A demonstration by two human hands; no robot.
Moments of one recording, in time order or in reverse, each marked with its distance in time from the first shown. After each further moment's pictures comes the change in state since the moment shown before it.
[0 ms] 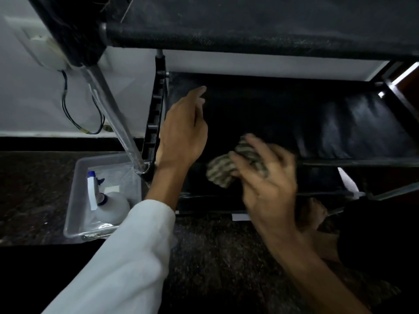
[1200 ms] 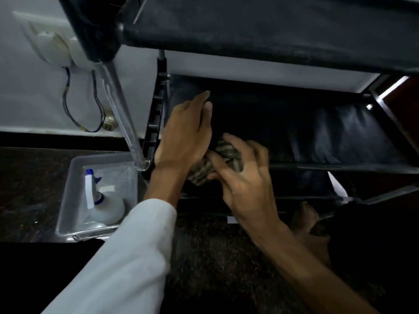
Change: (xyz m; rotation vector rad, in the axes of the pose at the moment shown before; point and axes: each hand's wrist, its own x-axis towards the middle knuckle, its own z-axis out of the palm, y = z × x) left_hand -0.004 0.001 -0.008 0.062 -0.043 0.046; right_hand 0.013 -0.019 0.010 -0.056 -0.165 -0.142
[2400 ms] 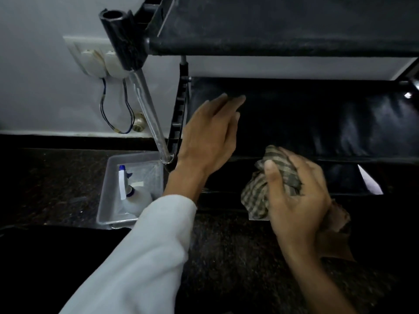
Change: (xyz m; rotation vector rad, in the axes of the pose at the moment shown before) left_hand -0.027 0.022 -0.009 0.214 0.042 0.245; right_hand -0.037 -0.005 -0.030 0.502 0.391 0.634
